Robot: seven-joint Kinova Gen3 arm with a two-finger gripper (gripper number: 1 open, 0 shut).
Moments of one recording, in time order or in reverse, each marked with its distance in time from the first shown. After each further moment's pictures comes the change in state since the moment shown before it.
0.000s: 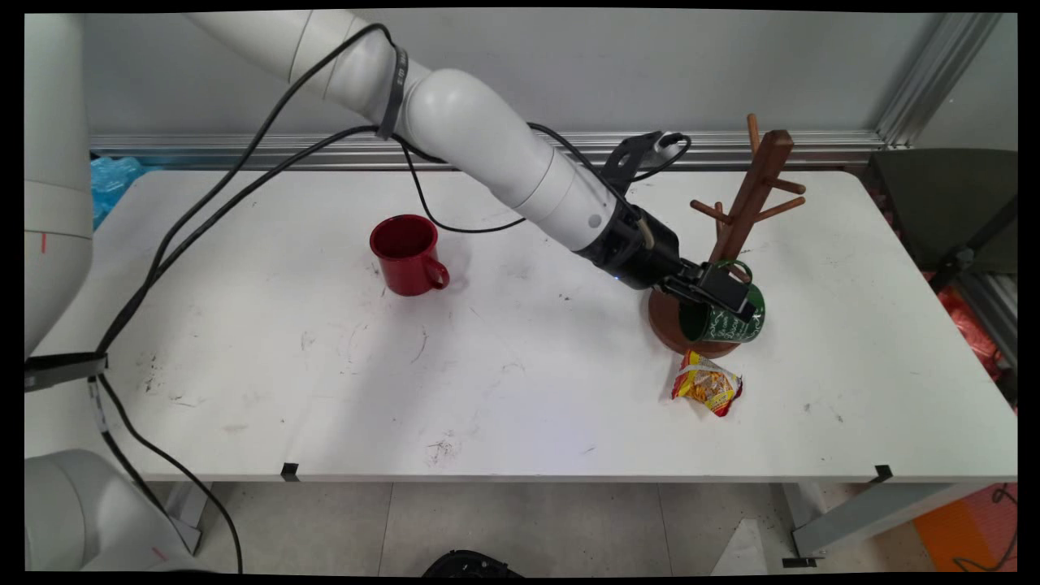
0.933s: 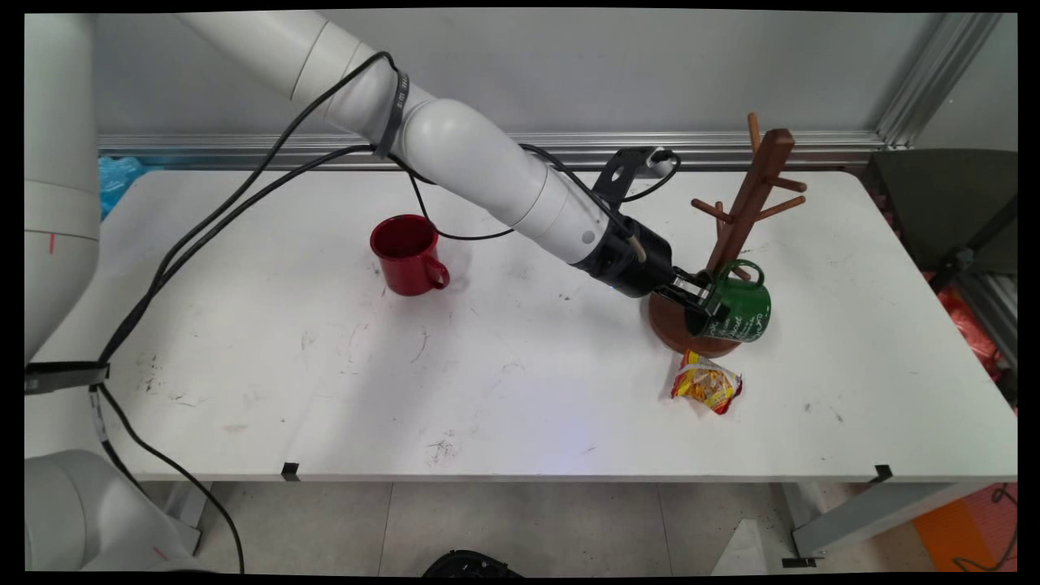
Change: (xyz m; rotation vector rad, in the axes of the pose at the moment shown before) arm -0.013 -0.015 0.008 0.025 0.042 0.054
